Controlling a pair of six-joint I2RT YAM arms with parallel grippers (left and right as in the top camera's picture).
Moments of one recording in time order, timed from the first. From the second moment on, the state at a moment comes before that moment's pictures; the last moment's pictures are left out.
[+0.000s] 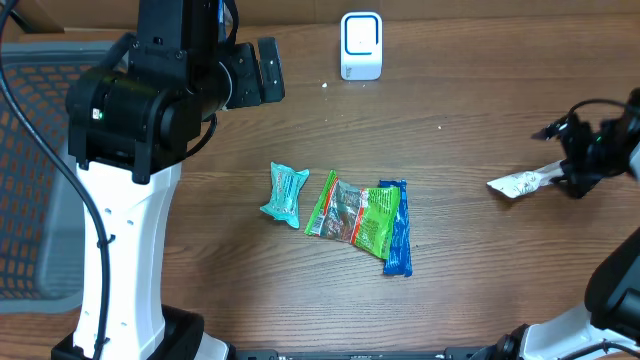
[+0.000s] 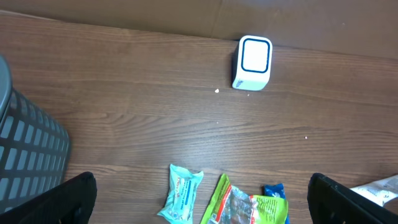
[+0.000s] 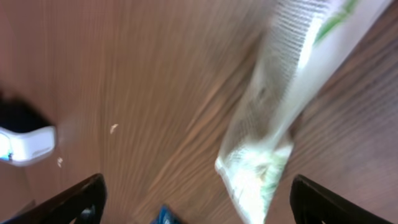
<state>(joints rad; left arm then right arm) -0.29 1.68 2.35 -1.47 -0.10 -0.36 -0.45 1.79 1.40 -0.99 -0.45 0.59</state>
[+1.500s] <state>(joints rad) -0.29 1.68 2.35 -1.47 -0.10 -0.36 0.55 1.94 1.38 -0.77 -0.32 -0.19</state>
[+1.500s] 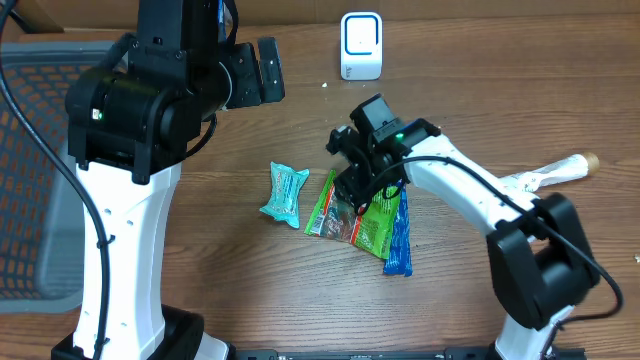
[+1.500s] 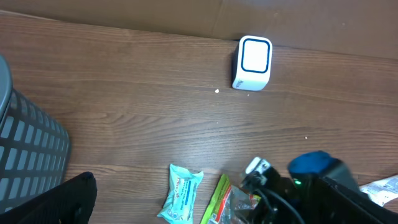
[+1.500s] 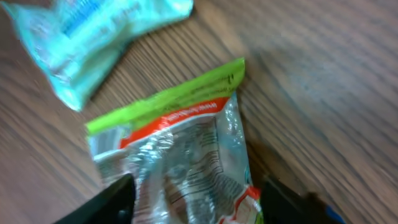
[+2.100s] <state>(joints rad) -0.29 1.68 2.35 -1.47 -0.10 -0.36 0.52 2.02 1.41 -0.89 -0.22 -0.21</state>
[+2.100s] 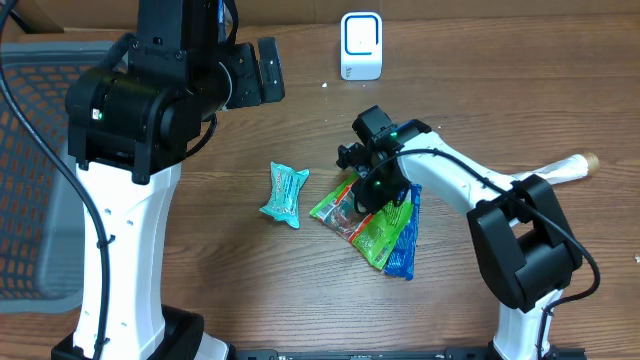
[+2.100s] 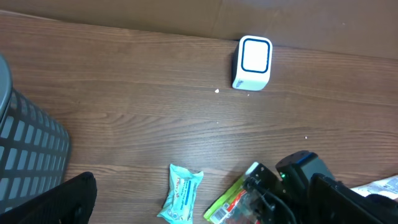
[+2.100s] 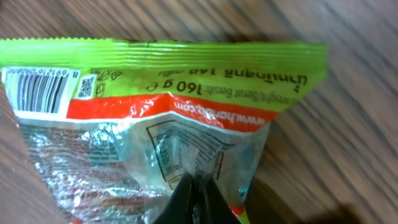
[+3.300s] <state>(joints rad) -0.29 1.68 2.35 -1.47 -0.10 -0.36 0.32 2.09 1.46 -0.67 -0.29 0.13</state>
